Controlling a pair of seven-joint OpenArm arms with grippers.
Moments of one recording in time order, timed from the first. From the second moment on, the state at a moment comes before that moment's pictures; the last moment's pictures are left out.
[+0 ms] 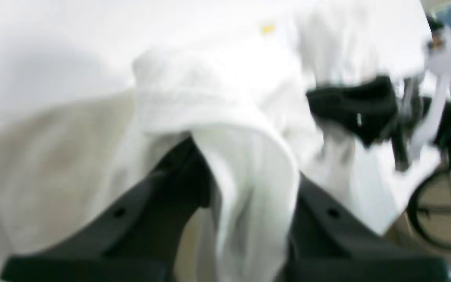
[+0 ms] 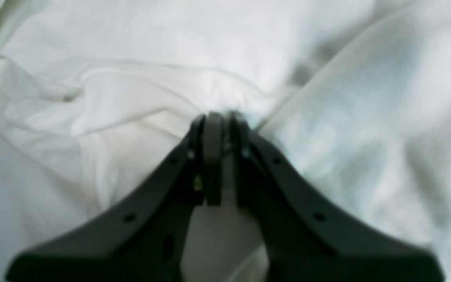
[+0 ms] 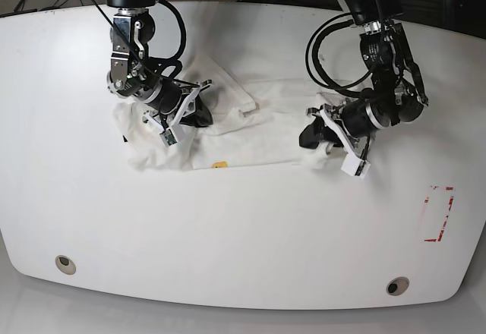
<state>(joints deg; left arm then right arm) -3.8 3.7 -19.4 95.9 -37.7 -34.7 72.9 -4.1 5.5 6.7 79.3 16.4 35.7 -38.2</state>
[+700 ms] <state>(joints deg) -6.7 6.9 -19.4 87.1 -32.9 -34.7 72.2 -4.3 5.8 6.8 79.3 16.6 37.0 -38.2</state>
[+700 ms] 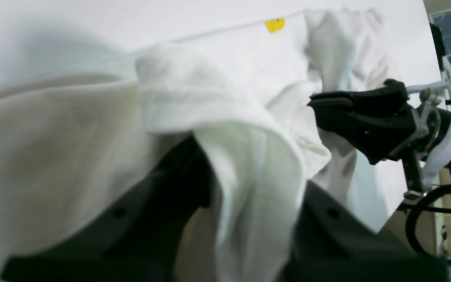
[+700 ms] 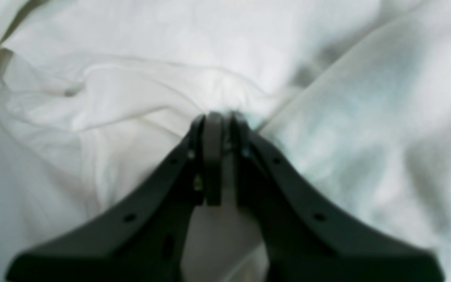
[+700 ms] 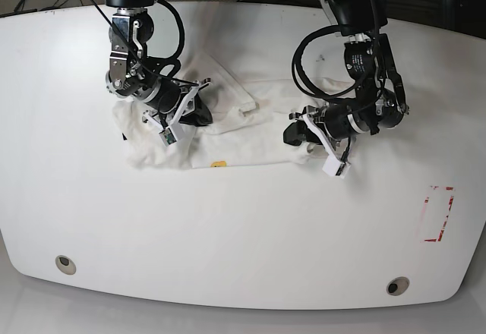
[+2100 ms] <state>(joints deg) -8.7 6.6 -5.9 86.3 -35.2 -32.3 70.6 -4.1 5.8 6.8 79.3 16.6 37.2 -38.4</state>
